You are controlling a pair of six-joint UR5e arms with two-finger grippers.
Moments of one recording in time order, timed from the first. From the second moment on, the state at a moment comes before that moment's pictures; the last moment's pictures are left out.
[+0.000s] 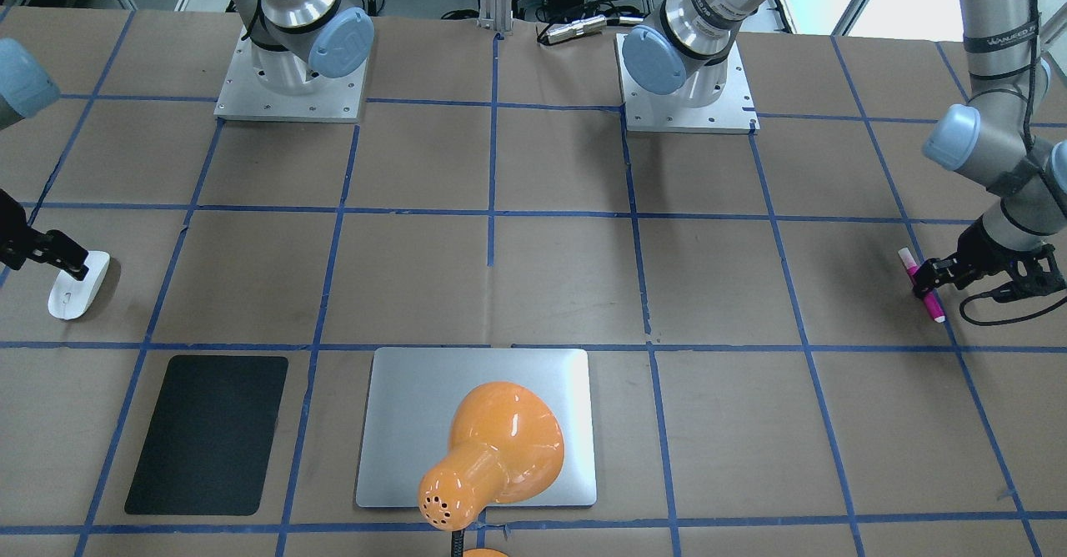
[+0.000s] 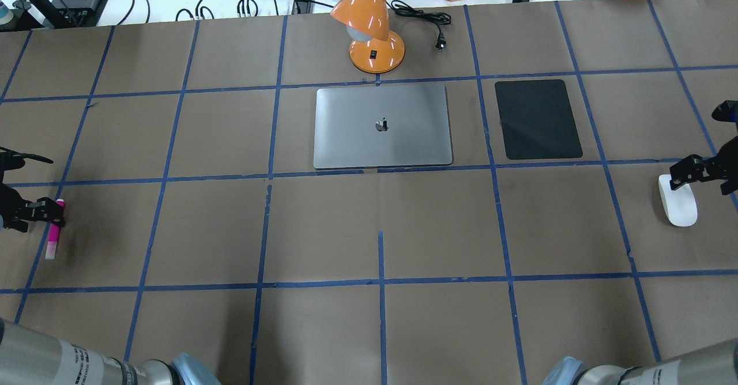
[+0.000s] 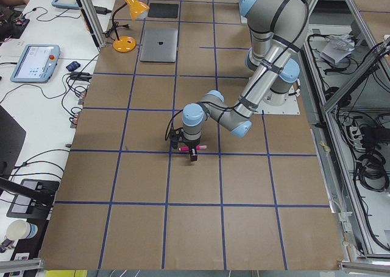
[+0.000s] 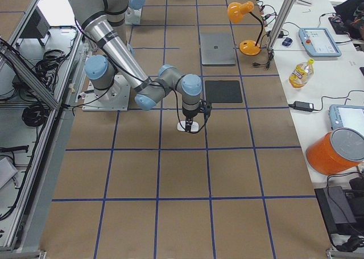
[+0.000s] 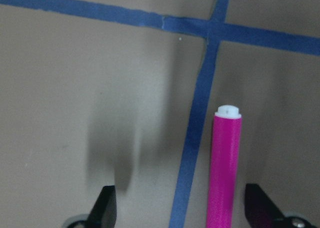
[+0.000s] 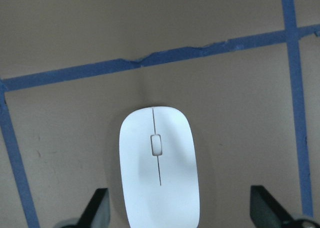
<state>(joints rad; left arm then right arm) -0.71 -2.00 -1.97 -0.66 1.63 0.69 0.84 -1.30 2.05 -2.33 -1.58 -0.57</state>
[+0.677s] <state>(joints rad) -0.72 -1.99 -1.97 -0.67 1.61 0.69 0.83 -1.25 2.10 -2.43 -1.58 -0.58</state>
